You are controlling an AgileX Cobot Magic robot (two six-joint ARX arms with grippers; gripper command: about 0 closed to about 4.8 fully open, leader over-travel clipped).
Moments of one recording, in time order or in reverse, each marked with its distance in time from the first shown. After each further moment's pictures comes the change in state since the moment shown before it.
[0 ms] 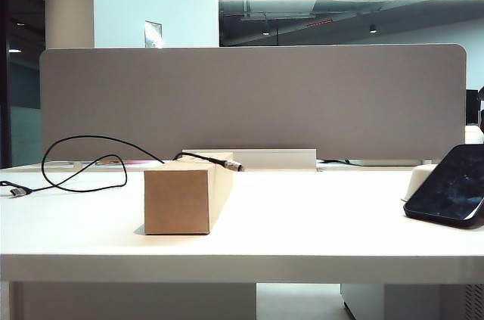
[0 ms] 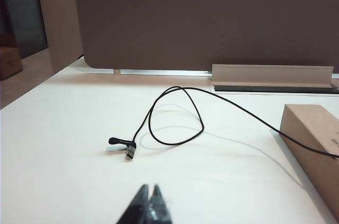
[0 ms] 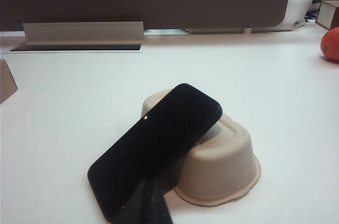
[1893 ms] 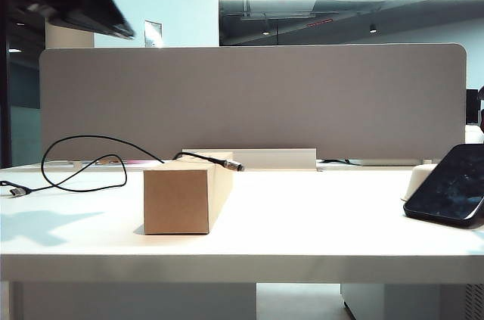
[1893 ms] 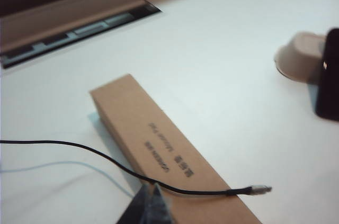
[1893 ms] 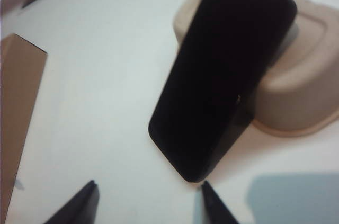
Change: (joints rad) left arm -0.312 1.186 0.873 -0.161 0.331 0.168; right arm -0.003 0.818 0.405 -0.059 -0.177 0.451
